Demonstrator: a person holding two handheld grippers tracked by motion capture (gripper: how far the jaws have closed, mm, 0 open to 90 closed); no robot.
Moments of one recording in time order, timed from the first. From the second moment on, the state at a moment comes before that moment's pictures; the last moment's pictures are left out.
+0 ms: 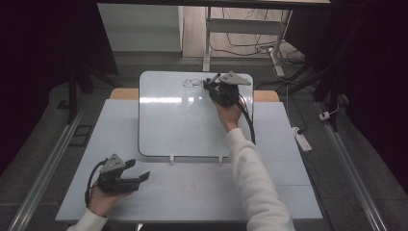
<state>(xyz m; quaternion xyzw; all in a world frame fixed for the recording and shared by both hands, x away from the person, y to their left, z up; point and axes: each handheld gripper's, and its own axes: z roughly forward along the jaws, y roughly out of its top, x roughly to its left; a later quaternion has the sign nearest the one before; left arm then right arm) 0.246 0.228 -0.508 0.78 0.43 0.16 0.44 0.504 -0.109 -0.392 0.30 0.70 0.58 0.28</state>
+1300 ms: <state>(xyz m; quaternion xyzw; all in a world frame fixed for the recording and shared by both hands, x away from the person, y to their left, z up) 0.247 0.227 -0.509 0.78 0.43 0.15 0.43 0.509 -0.098 -0.390 0.29 0.70 0.59 0.27</state>
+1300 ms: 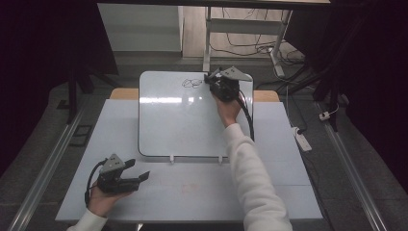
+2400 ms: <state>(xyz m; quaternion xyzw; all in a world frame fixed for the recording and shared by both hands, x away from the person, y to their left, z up) 0.247 0.226 -0.508 0.78 0.43 0.16 0.43 0.519 -0.090 -0.383 0.28 0.71 0.59 0.27</state>
